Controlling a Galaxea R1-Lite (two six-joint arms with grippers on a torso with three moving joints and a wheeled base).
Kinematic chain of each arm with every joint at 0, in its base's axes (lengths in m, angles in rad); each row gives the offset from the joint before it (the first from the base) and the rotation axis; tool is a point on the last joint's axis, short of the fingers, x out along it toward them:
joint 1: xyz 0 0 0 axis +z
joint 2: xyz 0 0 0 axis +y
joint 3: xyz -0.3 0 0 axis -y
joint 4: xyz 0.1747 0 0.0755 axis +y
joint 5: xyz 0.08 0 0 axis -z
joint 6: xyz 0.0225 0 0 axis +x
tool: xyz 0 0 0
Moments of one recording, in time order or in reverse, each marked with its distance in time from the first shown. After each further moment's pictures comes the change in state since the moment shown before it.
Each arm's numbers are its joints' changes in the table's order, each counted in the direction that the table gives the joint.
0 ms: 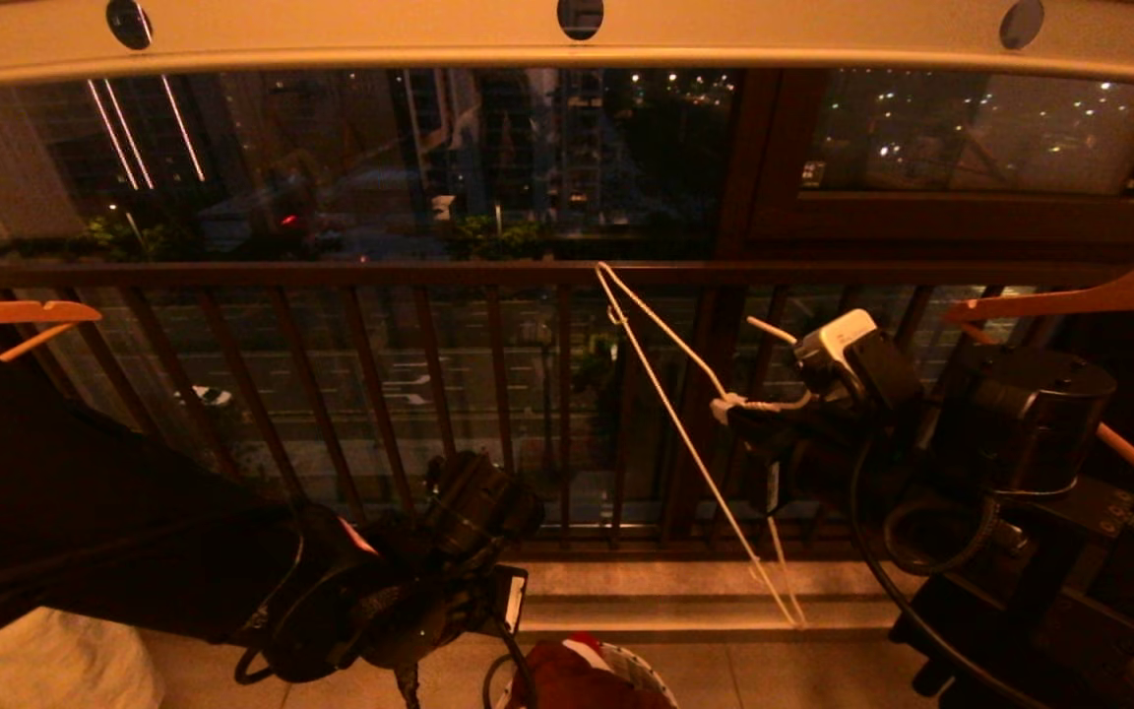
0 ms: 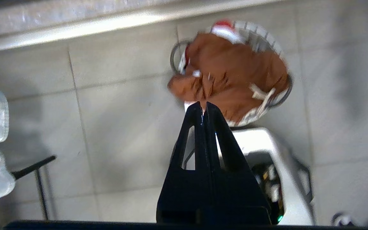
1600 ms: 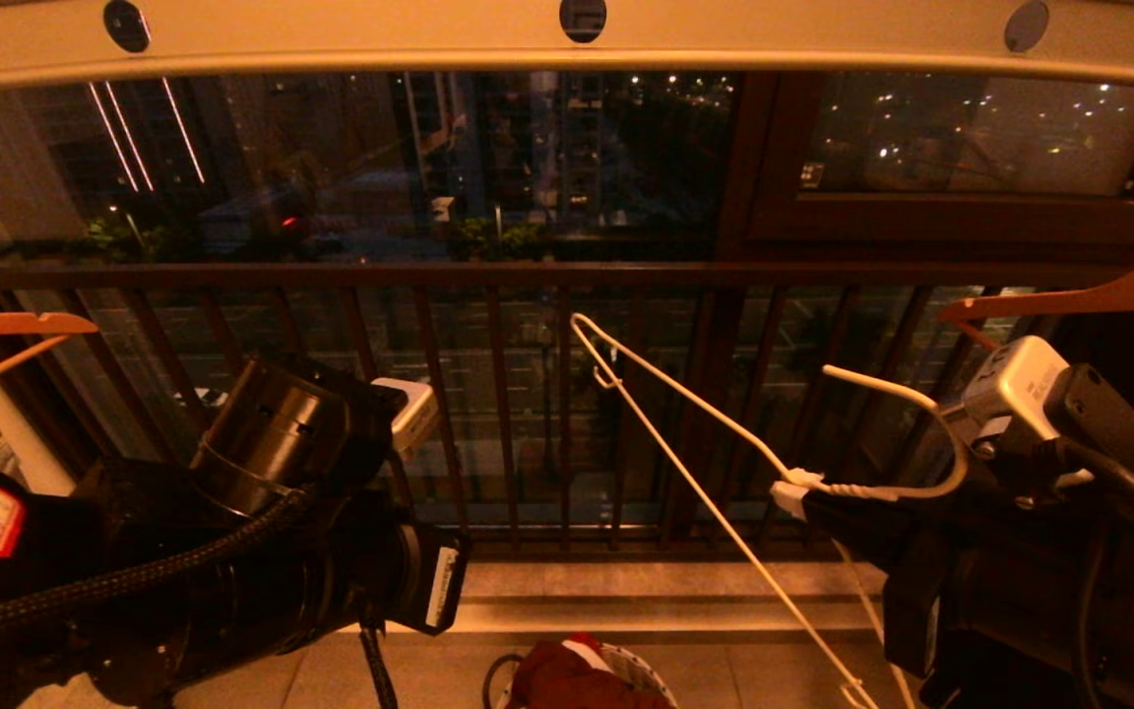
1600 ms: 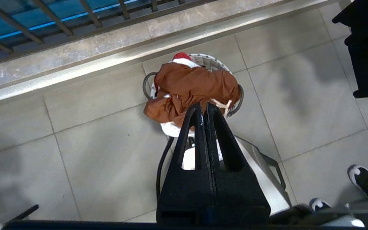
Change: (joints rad) left arm -0.039 -0.425 -0.004 0.198 0.114 0.100; right arm 0.253 -0.404 -0.006 0.528 0.122 0.017
